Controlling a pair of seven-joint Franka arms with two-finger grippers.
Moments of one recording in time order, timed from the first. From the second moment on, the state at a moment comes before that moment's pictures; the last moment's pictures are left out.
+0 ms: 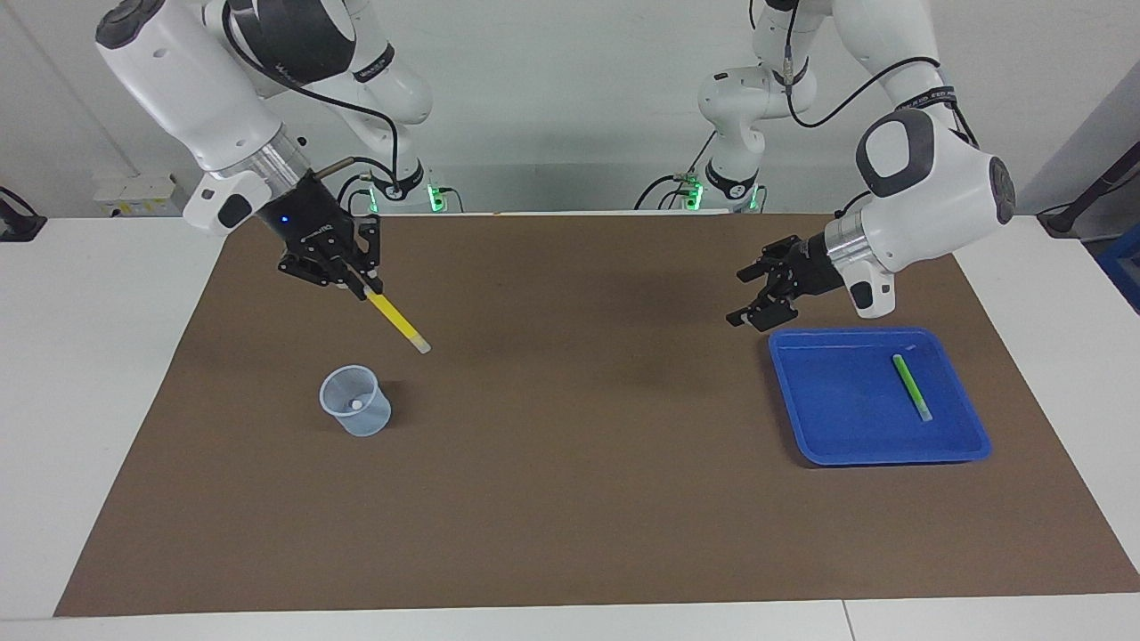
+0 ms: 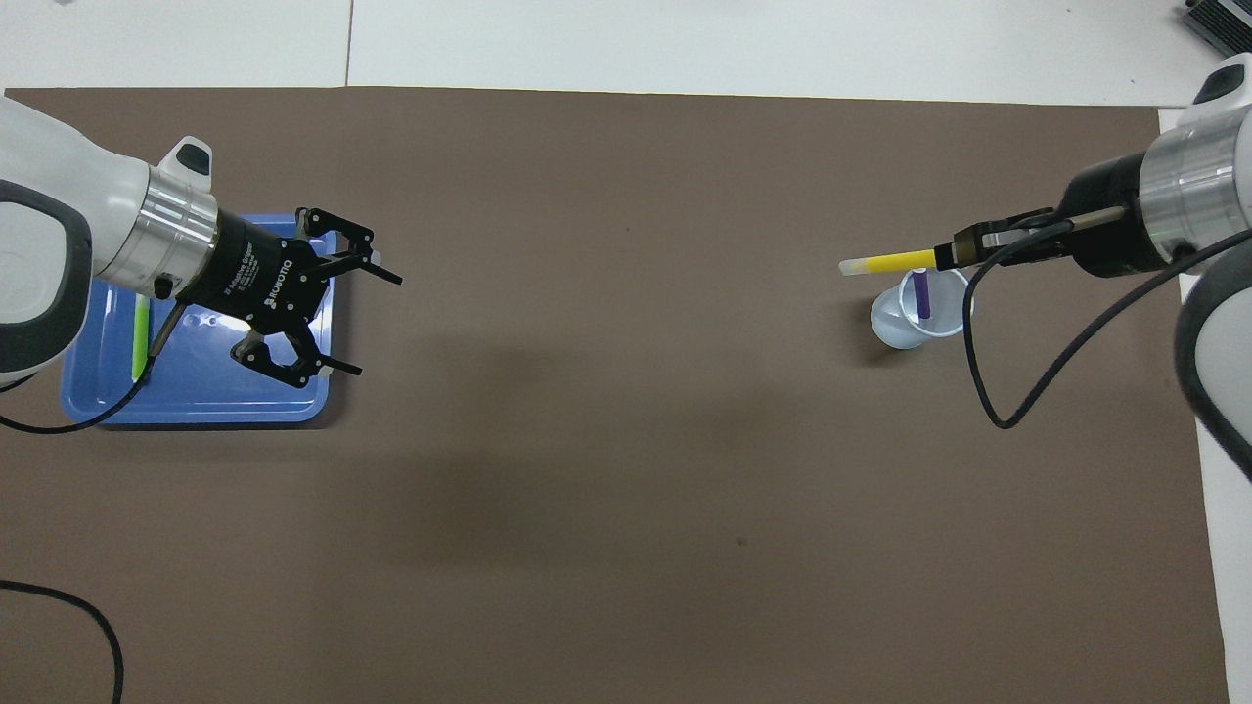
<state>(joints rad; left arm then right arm) 0.07 0.19 -0.22 -1.68 -0.60 1.66 -1.13 -0.31 0.10 0.42 -1.56 0.27 1.77 -0.09</state>
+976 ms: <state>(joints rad) 0.02 0.17 -0.22 -1.68 -0.65 1.72 -1.25 -0.21 0.10 0.42 -1.55 0.29 1.81 0.09</state>
